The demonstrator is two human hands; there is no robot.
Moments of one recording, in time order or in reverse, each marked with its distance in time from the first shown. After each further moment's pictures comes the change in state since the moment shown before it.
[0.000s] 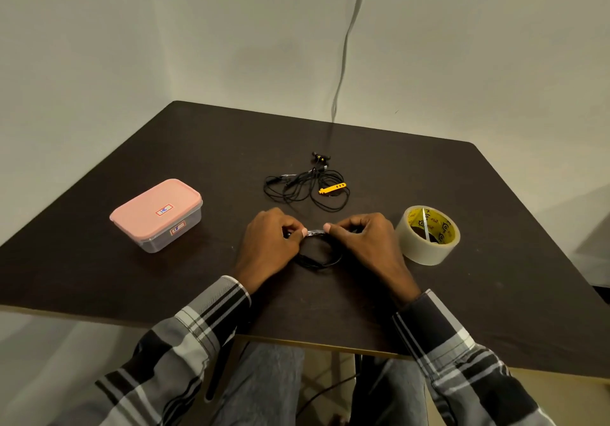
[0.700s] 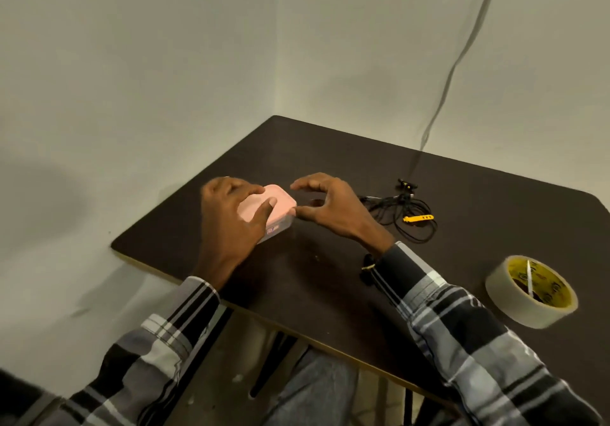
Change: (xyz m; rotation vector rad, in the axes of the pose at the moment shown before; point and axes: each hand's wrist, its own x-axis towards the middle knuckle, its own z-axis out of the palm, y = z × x) left_hand -0.029 -0.096 -0.125 0.146 0.578 -0.076; right_hand 0.060 -0.136 0.106 0.003 -0.430 -0.654
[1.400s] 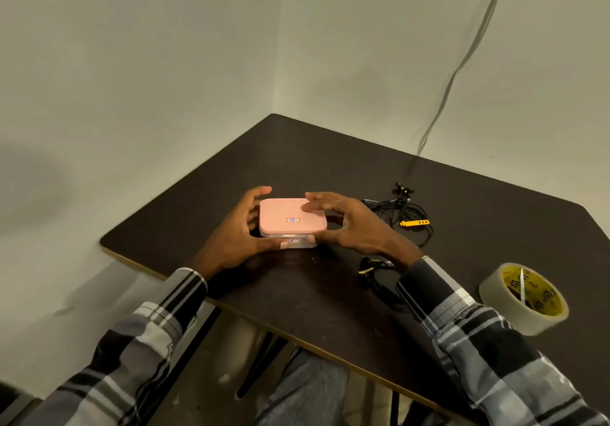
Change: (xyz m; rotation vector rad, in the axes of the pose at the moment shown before) left_hand -0.001 -0.026 0.017 -0.595 -0.622 -0.259; right_hand -0.021 0.023 -0.021 -0.022 -0.257 0.003
